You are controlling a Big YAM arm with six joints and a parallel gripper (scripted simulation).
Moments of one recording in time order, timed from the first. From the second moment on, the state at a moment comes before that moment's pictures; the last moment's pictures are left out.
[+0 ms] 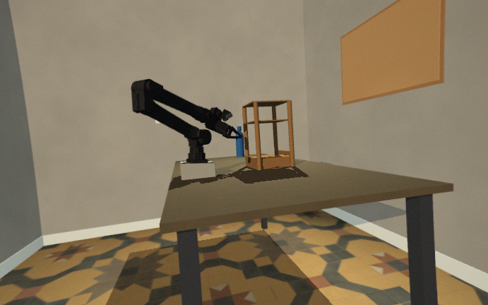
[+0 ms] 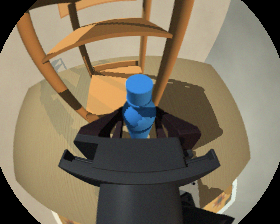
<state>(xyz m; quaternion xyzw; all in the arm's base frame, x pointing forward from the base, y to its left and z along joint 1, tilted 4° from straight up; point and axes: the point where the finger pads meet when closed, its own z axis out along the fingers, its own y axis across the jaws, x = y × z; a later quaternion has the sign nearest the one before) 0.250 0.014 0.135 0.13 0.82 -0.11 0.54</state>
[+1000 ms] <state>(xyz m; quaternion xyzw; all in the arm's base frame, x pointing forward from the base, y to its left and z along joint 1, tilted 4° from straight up) 0.237 0.060 0.139 0.06 0.83 -0.06 0.56</state>
